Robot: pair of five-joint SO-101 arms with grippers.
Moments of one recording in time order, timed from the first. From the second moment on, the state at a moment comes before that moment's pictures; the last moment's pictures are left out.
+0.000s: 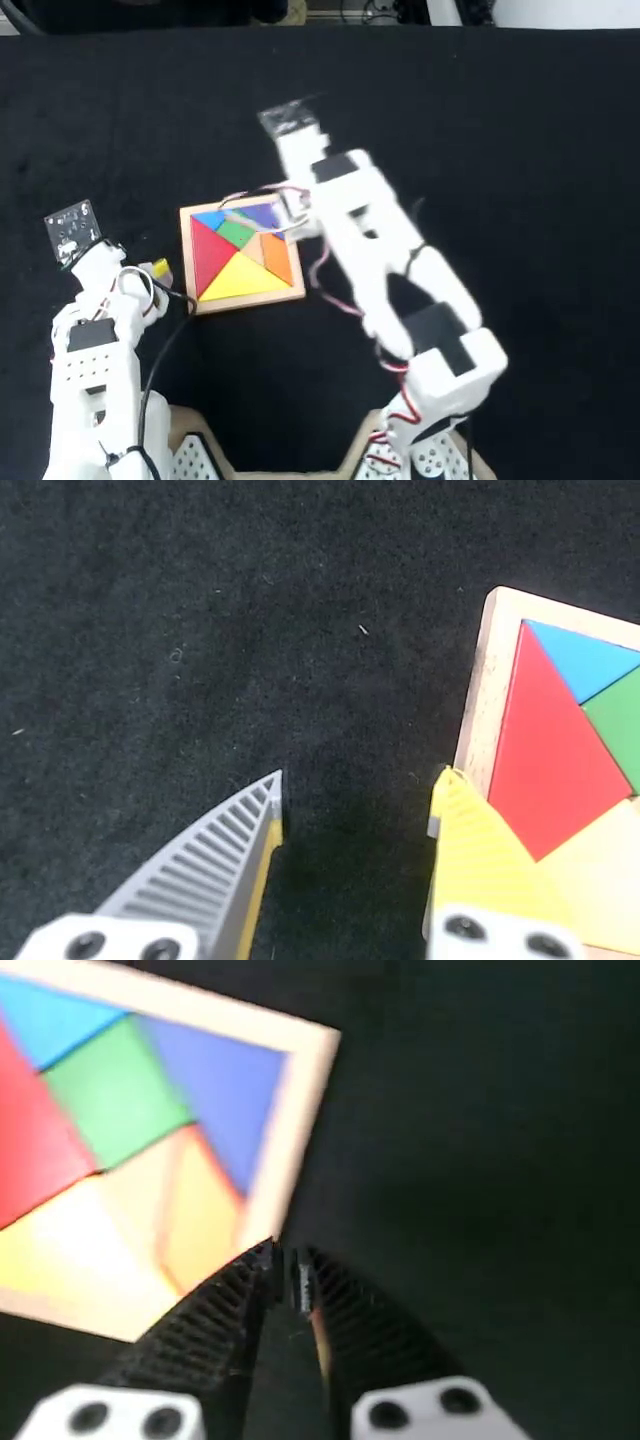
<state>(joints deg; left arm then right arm) -19.3 -55.1 80.8 36.2 9.9 -20.9 9.9 9.6 65.6 1.6</state>
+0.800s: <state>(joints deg) -14.4 -19.4 56.2 43.1 0.7 -10.5 -15.2 40.6 47.3 2.1</state>
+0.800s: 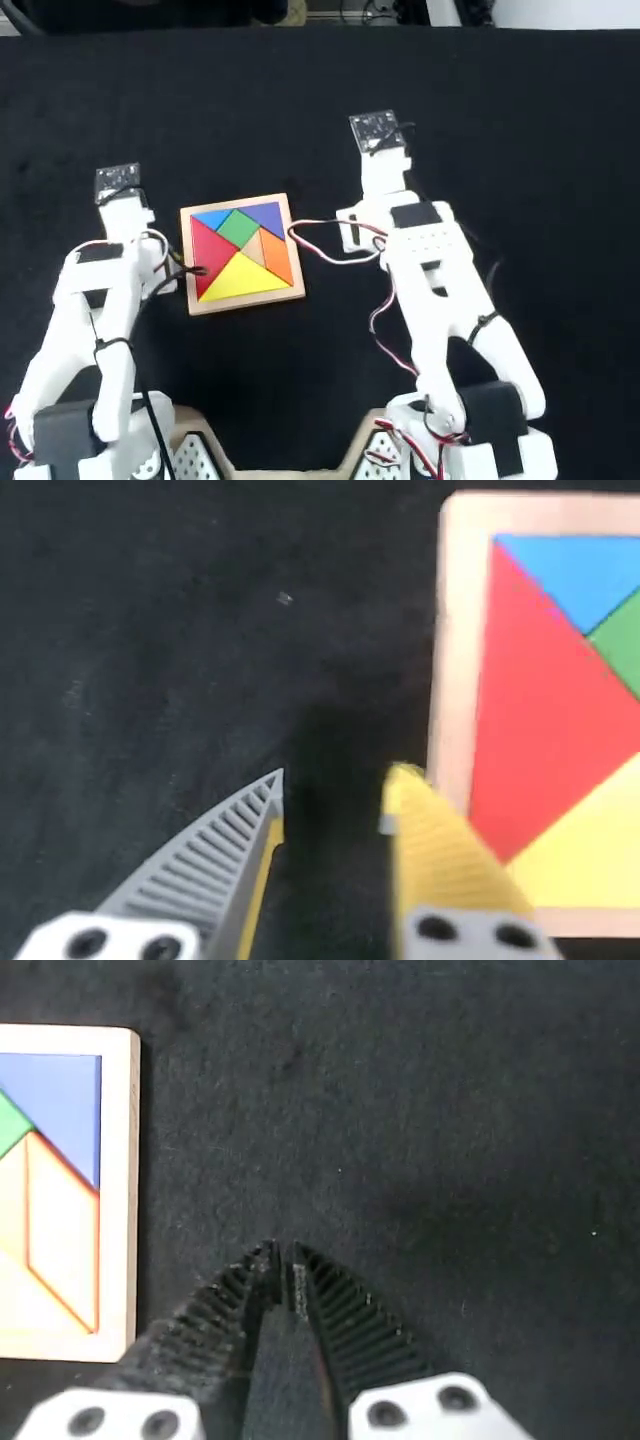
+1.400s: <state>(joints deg) -5.0 -10.1 49.7 38.5 6.6 -10.4 -15.2 40.7 46.6 2.4</state>
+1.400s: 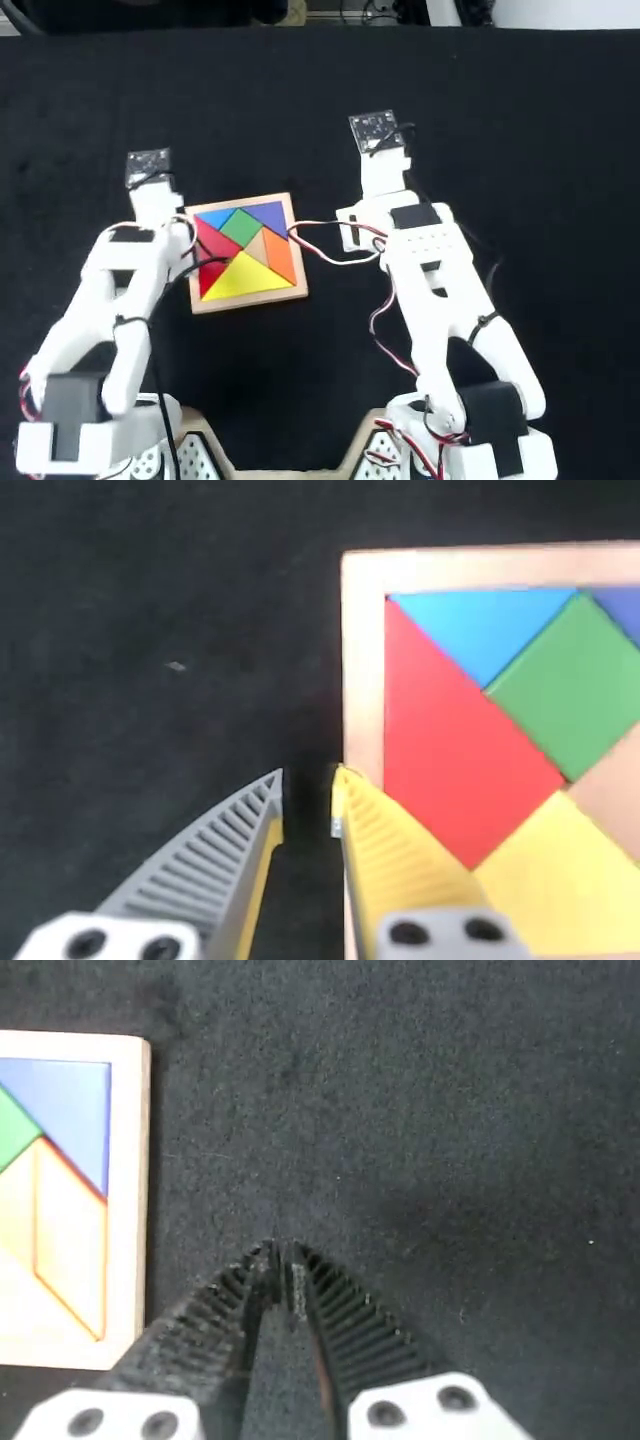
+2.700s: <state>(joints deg) -6.7 -6.9 46.0 28.8 7.8 -11.4 4.9 34.5 50.3 8.0</state>
